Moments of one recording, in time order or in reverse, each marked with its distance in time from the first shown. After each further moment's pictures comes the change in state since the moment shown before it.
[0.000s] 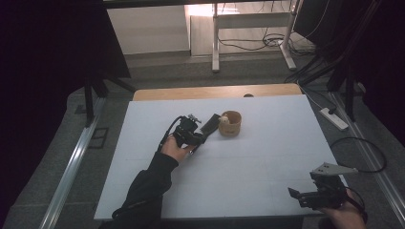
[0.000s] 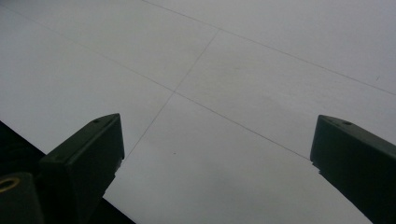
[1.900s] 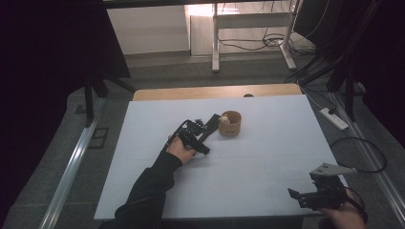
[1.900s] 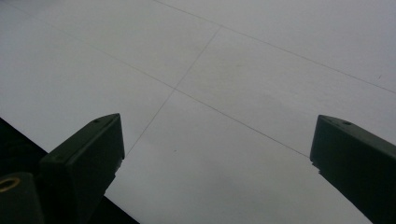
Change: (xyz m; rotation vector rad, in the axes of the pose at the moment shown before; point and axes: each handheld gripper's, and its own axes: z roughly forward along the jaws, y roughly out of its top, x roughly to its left) left arm 0.003 0.002 0.044 0.228 0.096 0.028; right arm 0.001 0.000 0.001 0.010 0.001 -0.008
